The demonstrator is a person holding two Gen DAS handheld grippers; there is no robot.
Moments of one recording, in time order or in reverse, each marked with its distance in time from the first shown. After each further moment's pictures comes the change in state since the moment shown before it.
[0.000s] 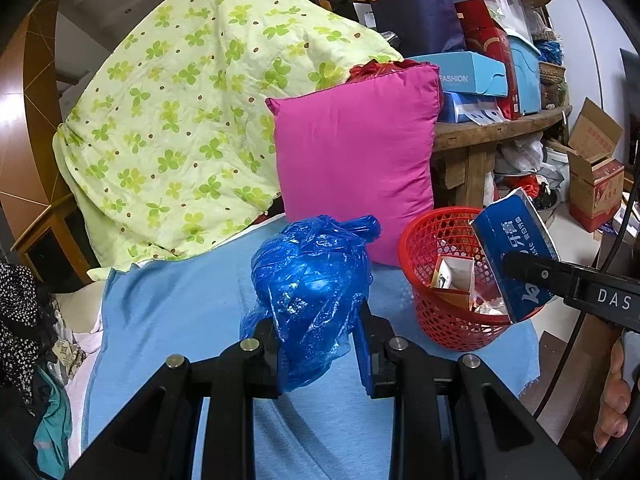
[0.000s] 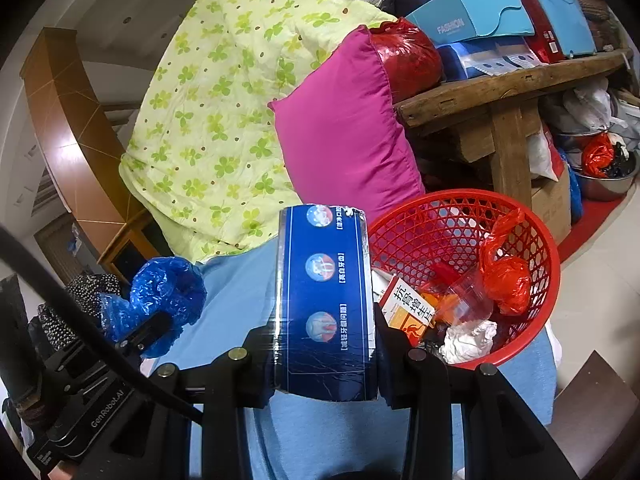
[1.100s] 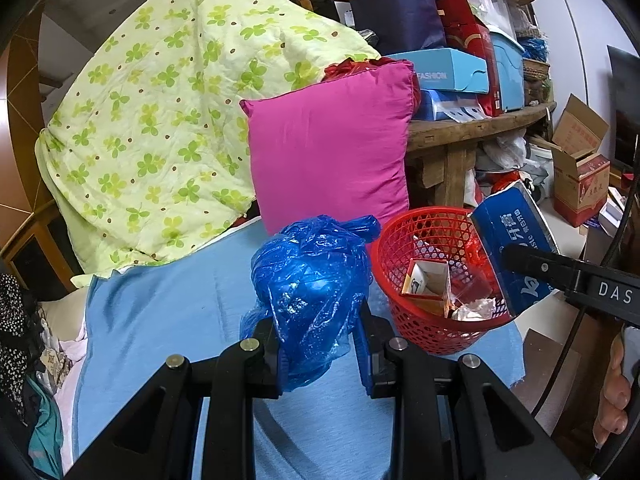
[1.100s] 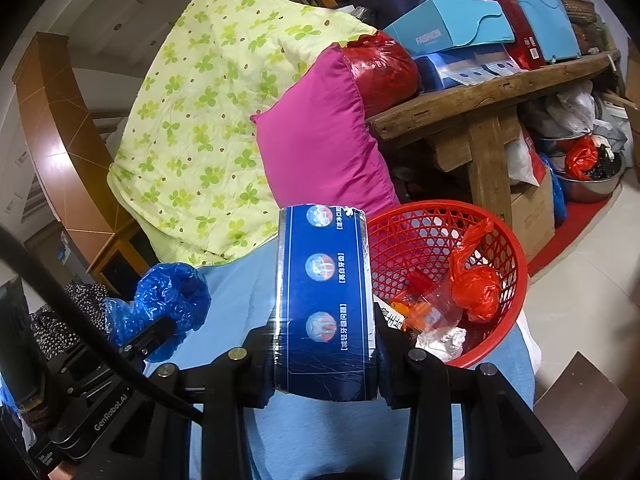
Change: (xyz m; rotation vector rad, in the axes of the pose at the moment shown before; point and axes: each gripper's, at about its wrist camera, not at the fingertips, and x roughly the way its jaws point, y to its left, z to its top) left arm 0.004 -0.014 0.005 0.029 0.000 -0.067; right arm -0.017 -0.017 0.006 0.018 -0.028 -0.046
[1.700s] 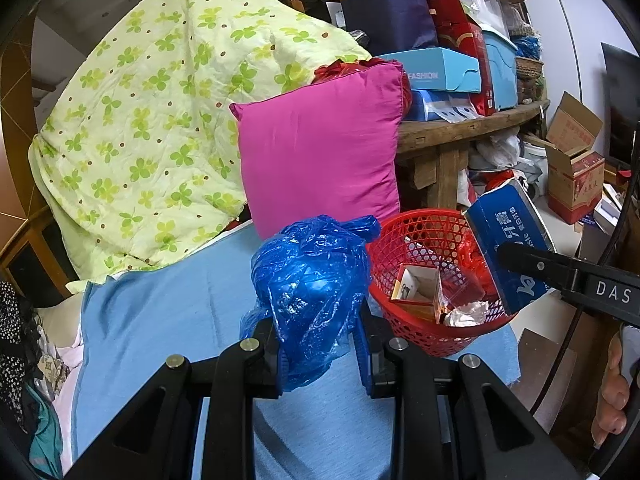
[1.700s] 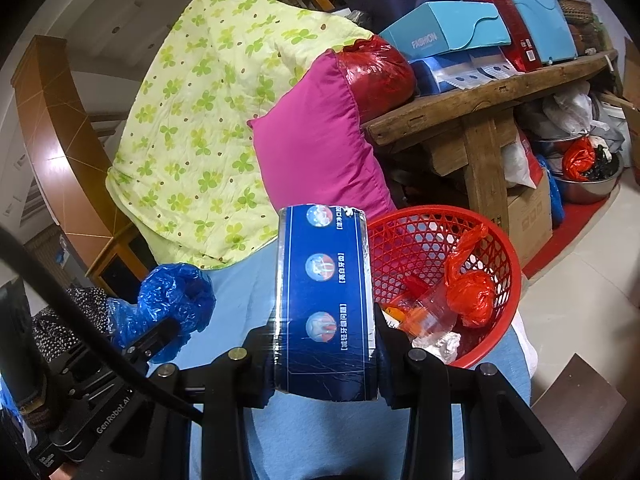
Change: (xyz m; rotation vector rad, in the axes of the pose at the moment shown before) left arm 0.001 -0.002 0.003 0.018 -0.002 -0.029; right arm -0.002 -0.005 0.006 0.002 -0.009 -0.005
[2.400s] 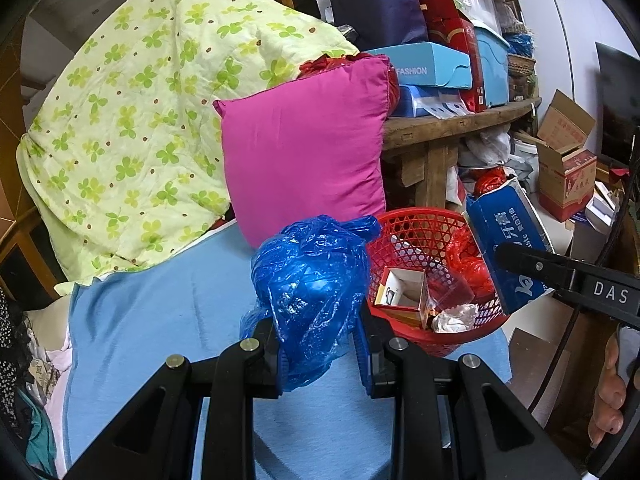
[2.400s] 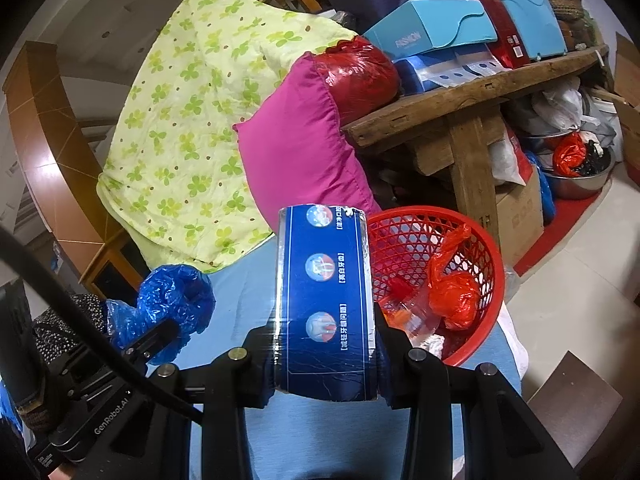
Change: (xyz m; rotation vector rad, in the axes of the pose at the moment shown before) left arm 0.012 -0.008 0.004 0.007 0.016 -0.043; right arm -0.001 -0.015 0.004 0.027 -0.001 -0.032
